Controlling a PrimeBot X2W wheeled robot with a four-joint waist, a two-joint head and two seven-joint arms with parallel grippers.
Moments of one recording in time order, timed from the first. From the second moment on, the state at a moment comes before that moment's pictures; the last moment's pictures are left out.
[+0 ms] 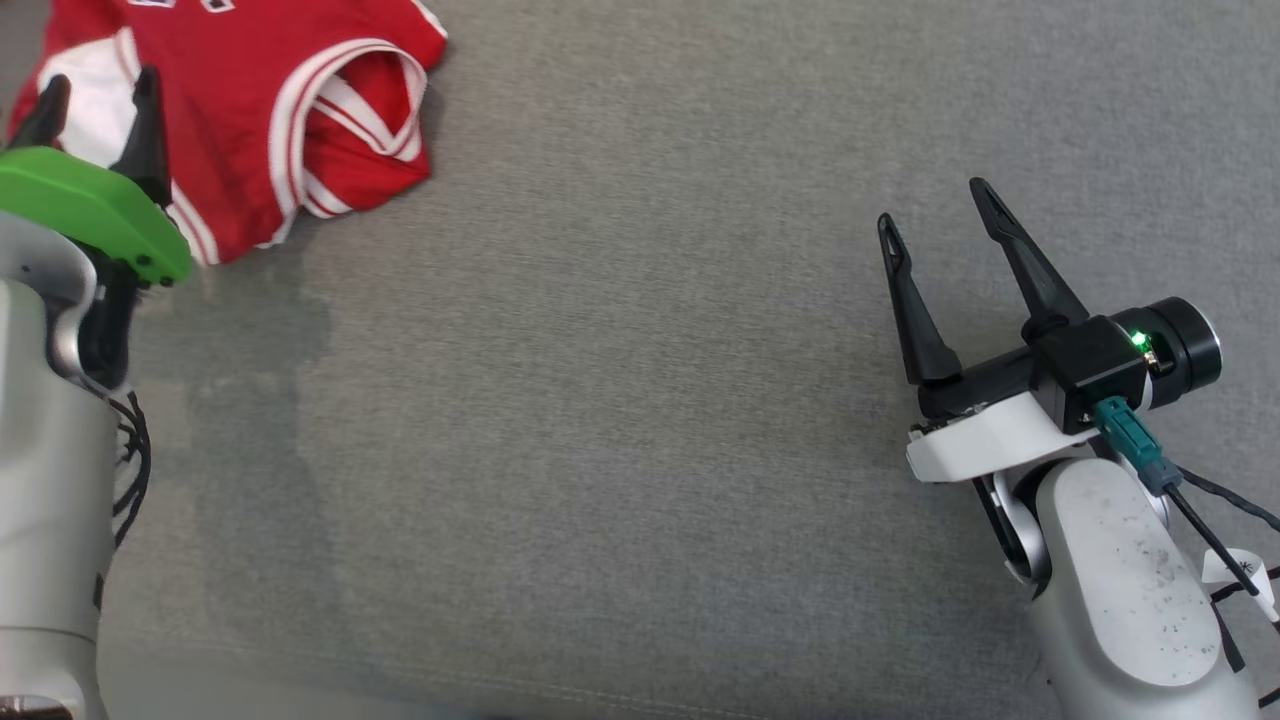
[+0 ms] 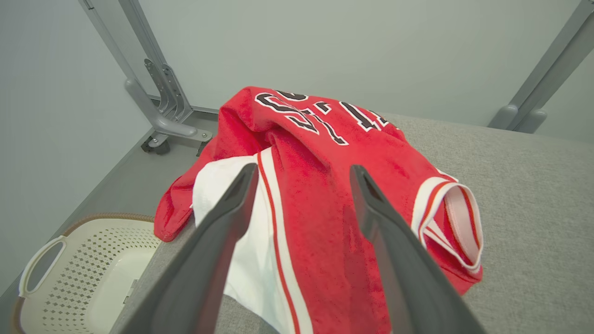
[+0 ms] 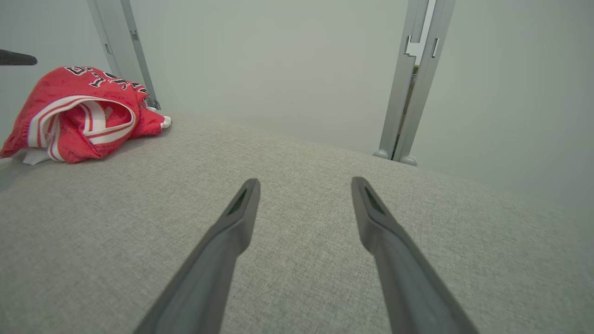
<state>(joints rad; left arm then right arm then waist) -0.89 0.34 -0.16 0.78 -0.52 -0.13 -0.01 -0.36 -0.09 0.13 0.13 -0.07 0.13 -0.26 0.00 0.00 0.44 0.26</state>
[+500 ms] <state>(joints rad) -1.11 0.41 -0.06 1.10 -0.64 -0.07 0.00 -0.36 -0.10 0.11 0.12 -0.07 0.13 -0.26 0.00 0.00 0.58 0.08</state>
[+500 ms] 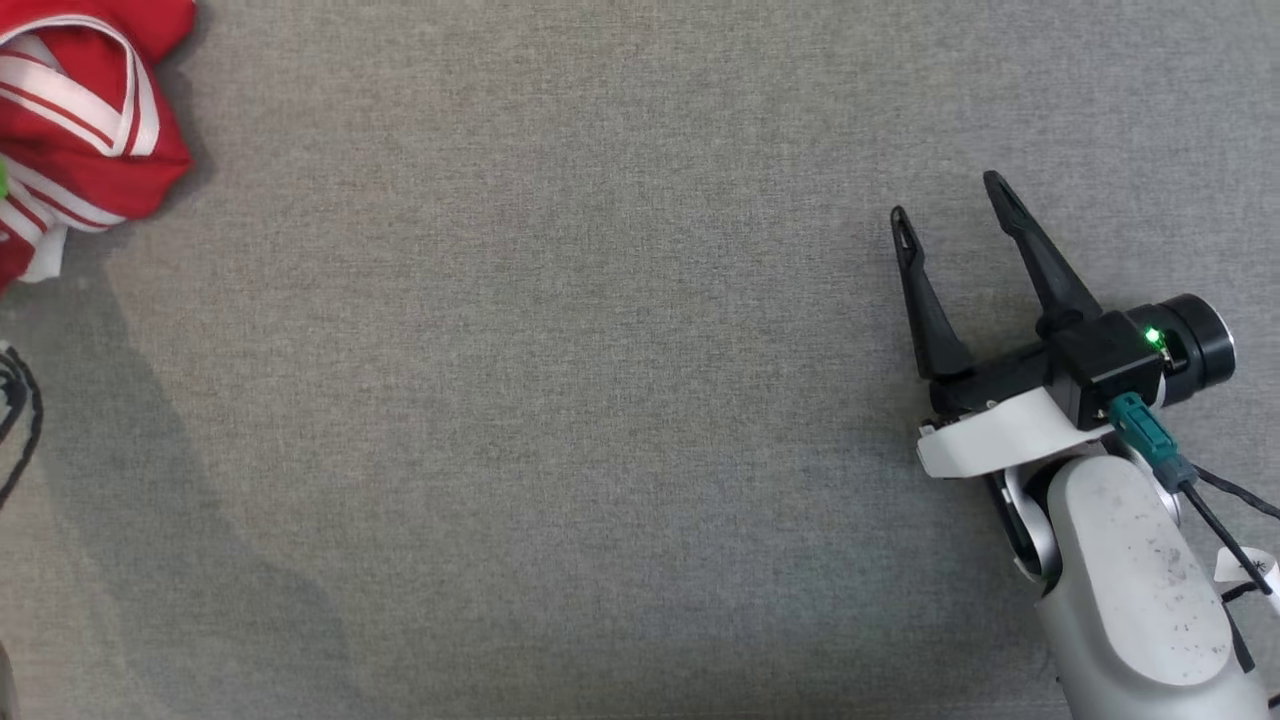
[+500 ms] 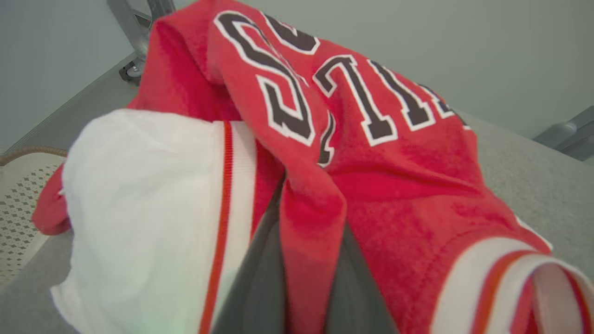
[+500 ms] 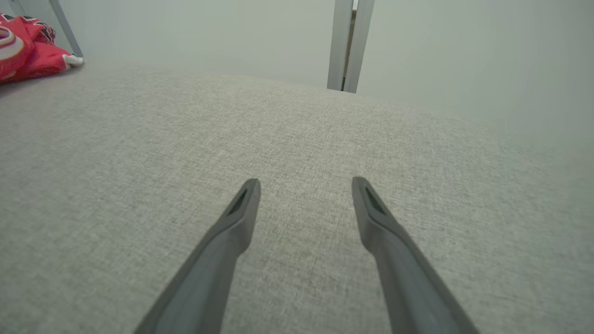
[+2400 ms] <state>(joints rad) -0.75 0.15 -0.32 0.64 -1.09 0.24 0.13 -0.11 -0.05 0.11 0.12 0.14 0.13 -0.26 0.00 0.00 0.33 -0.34</state>
